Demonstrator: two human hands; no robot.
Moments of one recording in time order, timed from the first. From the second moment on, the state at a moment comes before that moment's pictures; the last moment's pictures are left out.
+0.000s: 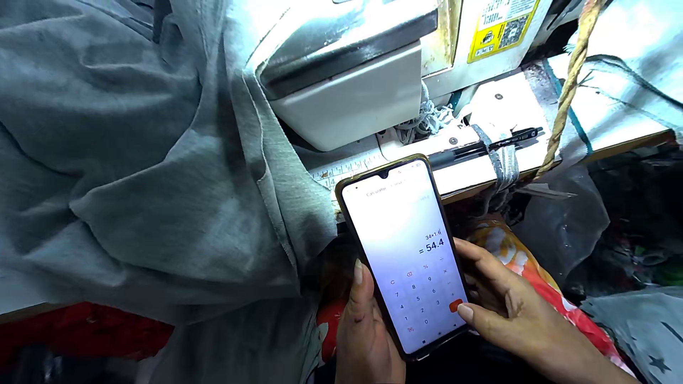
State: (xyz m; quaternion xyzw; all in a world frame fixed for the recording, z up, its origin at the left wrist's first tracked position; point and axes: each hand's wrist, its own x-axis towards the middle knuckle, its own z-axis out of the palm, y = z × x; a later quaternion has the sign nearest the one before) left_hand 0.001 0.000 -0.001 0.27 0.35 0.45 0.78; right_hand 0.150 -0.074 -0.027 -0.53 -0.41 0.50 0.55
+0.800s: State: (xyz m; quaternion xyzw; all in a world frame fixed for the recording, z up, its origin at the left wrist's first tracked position) left_hand 0.002 -0.001 -0.001 0.28 0.36 0.45 0.77; right_hand 0.150 -0.075 -0.029 -0.53 -0.40 0.51 0.55
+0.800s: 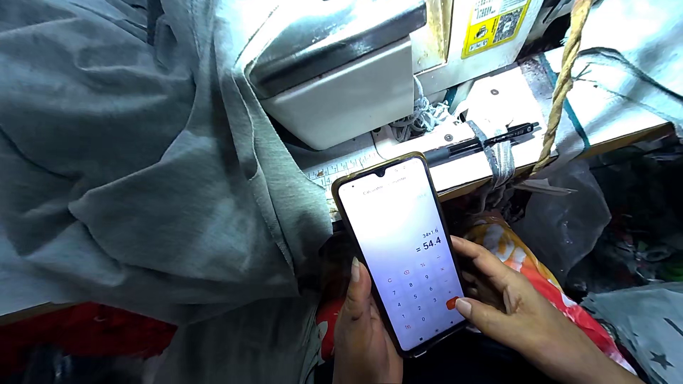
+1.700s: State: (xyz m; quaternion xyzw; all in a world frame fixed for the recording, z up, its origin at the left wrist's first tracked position) left_hand 0.001 -0.001 -0.003 0.28 0.34 0.45 0.78; right_hand 0.149 -0.075 -0.029 -0.53 -0.38 0.52 0.56
